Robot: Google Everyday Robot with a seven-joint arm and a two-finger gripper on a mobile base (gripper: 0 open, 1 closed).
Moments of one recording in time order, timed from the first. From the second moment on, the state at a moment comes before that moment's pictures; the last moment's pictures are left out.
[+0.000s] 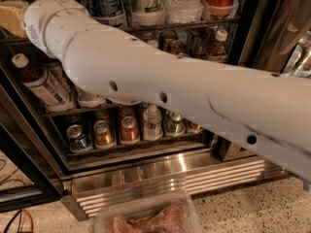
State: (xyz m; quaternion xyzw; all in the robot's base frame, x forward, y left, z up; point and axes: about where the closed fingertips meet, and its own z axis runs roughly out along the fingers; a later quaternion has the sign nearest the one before) arm 0.561 0.222 1.093 -0.23 0.62 0.28 0.70
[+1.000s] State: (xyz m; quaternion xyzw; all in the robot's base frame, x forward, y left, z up) arm 0.503 0.167 1.042 -0.20 0.70 0.29 0.62
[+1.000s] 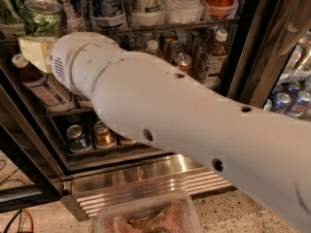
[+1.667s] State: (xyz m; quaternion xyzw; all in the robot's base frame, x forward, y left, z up) arm 0.453 0.098 1.040 -0.01 0.72 0.27 0.64
